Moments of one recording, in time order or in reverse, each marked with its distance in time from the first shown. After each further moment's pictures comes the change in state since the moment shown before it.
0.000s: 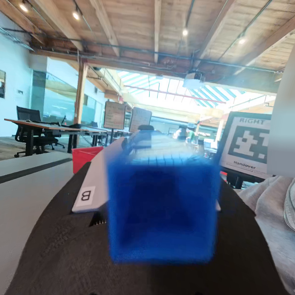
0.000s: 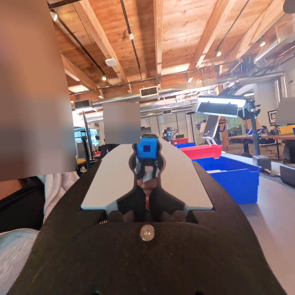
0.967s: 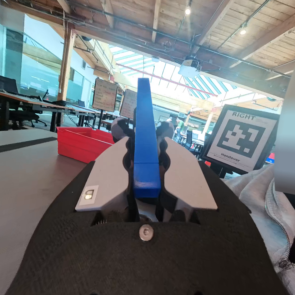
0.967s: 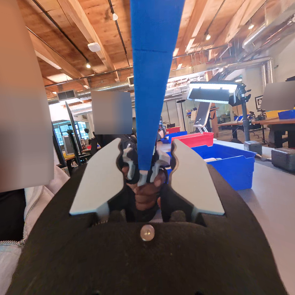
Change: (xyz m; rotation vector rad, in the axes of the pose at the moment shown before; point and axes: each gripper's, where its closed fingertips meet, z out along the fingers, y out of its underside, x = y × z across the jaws) left arm -0.001 0.026 0.002 -0.108 0.034 -0.120; right arm 0.011 0.022 0.015 -0.076 0.081 0.009
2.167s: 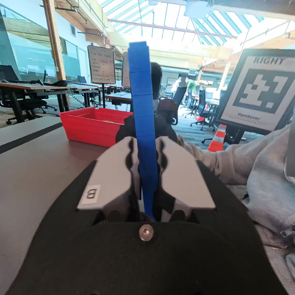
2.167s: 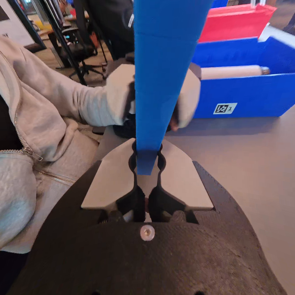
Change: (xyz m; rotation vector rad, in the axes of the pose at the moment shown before) left arm 0.006 0.029 0.001 -0.242 -0.010 0.176; right arm -0.013 0.102 -0.023 -0.772 -0.075 -0.092
